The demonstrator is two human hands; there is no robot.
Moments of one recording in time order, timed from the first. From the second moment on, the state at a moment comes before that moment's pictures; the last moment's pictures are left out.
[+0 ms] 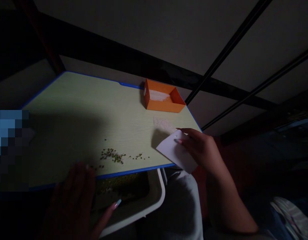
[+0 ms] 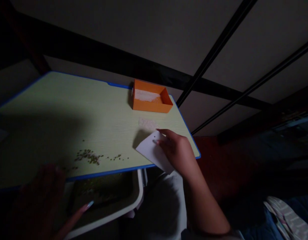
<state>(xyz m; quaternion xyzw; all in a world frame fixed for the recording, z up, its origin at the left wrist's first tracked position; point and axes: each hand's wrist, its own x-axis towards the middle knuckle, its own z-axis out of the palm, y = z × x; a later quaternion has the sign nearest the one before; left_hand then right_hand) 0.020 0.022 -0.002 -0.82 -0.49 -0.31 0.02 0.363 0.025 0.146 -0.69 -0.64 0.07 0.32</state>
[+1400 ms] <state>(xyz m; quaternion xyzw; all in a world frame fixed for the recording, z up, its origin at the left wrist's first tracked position) 0.016 0.022 -0.003 -0.82 -0.49 -0.30 0.02 0.335 0.062 0.125 -0.65 -0.70 0.16 0.26</state>
